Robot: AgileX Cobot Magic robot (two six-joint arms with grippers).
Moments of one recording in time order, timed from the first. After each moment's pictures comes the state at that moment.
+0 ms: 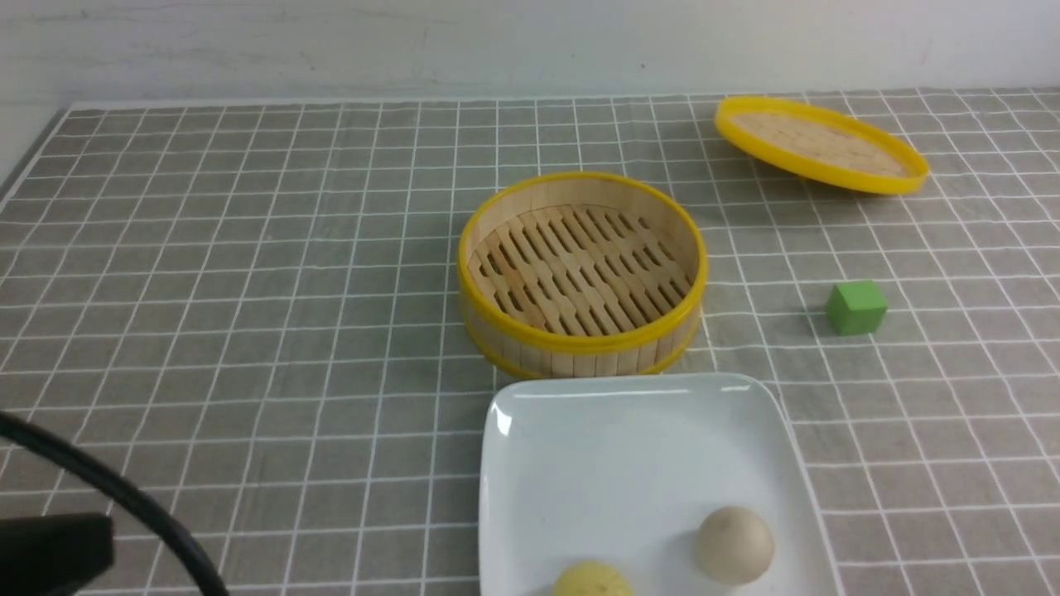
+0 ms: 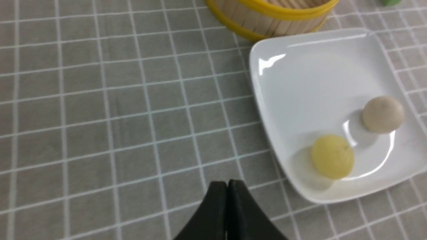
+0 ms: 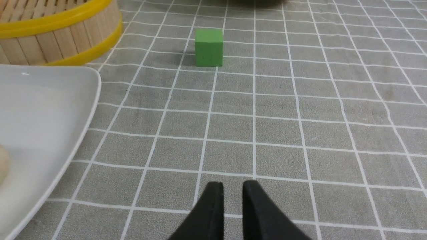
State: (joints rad) right arm 0.12 -0.01 0.02 -0.06 0.39 0.08; left arm -0.83 0.44 -0.65 0.30 0.91 -0.69
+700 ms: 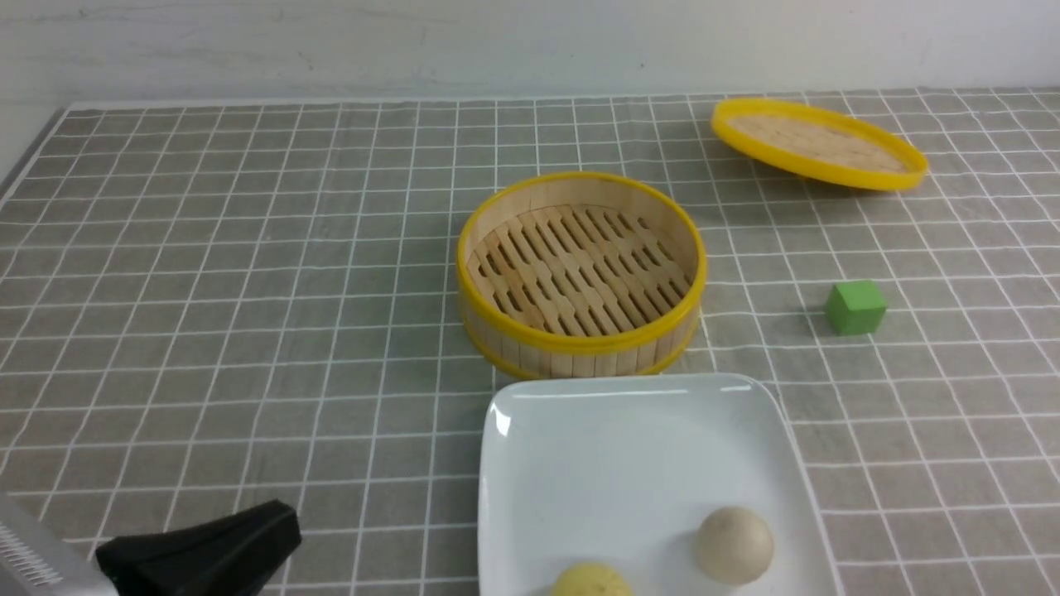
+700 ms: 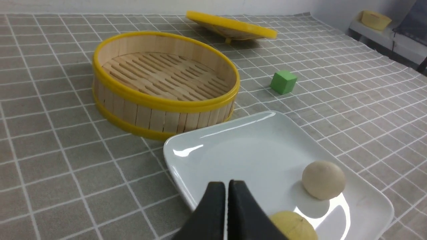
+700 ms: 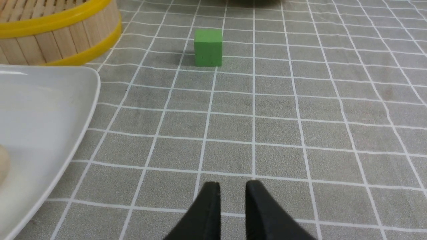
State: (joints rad) right arm 0.12 -0.01 0.02 -0.06 0.39 0.08; left arm -0.83 0.37 -0.19 0.67 0.16 -0.90
